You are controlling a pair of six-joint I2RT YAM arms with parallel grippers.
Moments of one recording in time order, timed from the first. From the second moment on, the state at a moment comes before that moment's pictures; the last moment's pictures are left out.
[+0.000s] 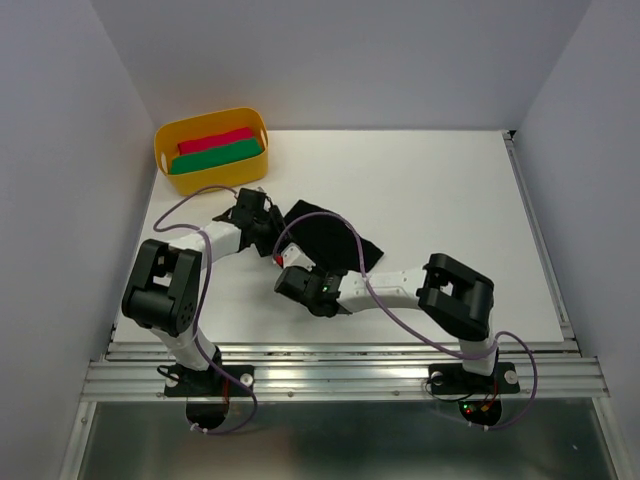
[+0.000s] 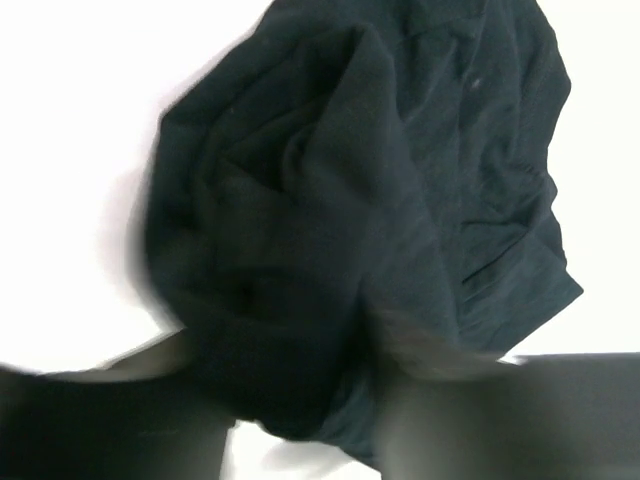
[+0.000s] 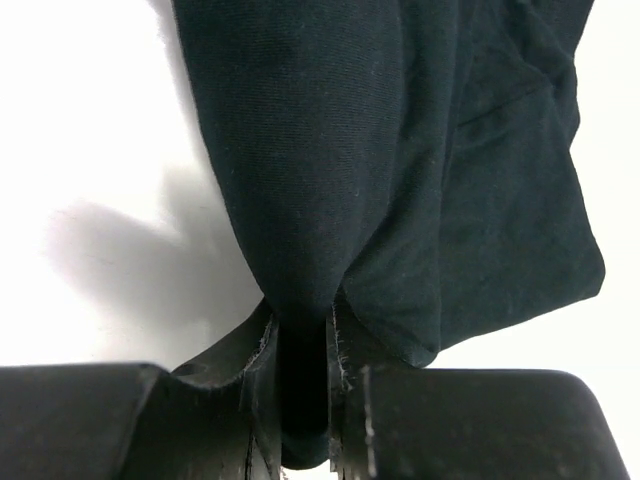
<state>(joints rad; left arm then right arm) -0.32 1.64 0.89 -0.16 0.20 -0.77 1.21 1.96 1.25 -0.39 0.72 0.21</state>
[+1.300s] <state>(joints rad) -0.22 1.30 0.95 -0.44 0.29 -0.53 0.62 1.84 1.13 -0.12 -0.79 0.66</state>
